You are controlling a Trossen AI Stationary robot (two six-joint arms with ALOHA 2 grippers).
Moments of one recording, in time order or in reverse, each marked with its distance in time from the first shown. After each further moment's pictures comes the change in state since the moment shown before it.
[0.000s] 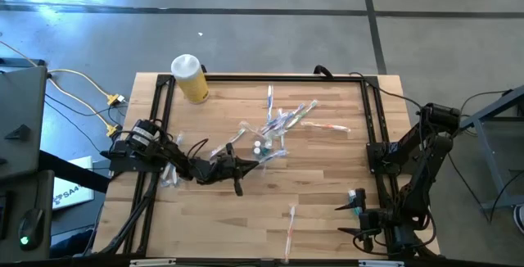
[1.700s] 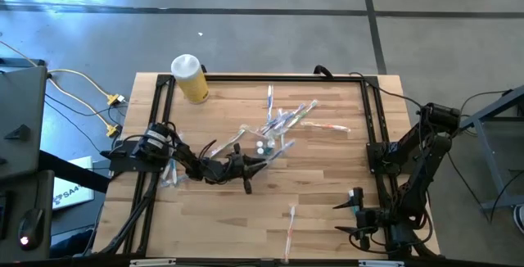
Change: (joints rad) left arm 0.059 0.127 0.096 -0.067 0.026 -0.075; right arm -0.033 0.000 0.000 0.014 -0.018 -0.018
